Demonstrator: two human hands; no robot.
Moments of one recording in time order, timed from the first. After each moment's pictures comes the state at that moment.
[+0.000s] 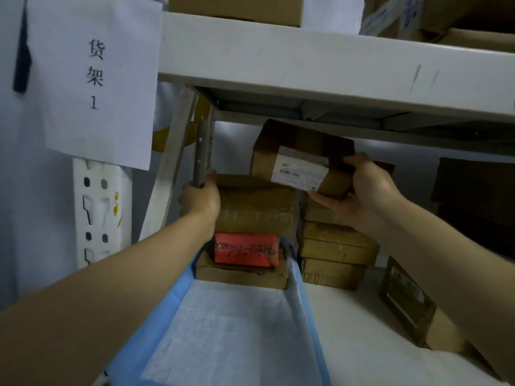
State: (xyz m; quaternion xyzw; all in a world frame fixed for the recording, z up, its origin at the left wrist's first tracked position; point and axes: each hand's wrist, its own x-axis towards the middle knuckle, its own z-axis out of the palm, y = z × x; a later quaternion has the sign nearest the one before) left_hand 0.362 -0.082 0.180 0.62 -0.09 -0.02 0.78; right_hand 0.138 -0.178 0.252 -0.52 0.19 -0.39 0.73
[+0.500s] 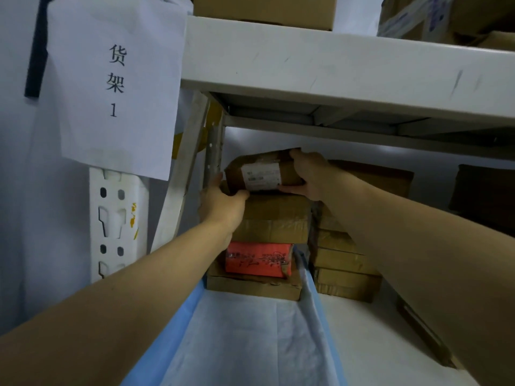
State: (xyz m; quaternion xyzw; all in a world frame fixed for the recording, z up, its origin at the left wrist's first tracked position) left_hand 0.355 -0.078 0.182 0.65 -0.23 0.01 0.73; right_hand 0.263 -0.189 0.281 -0.68 0.25 -0.31 0.61
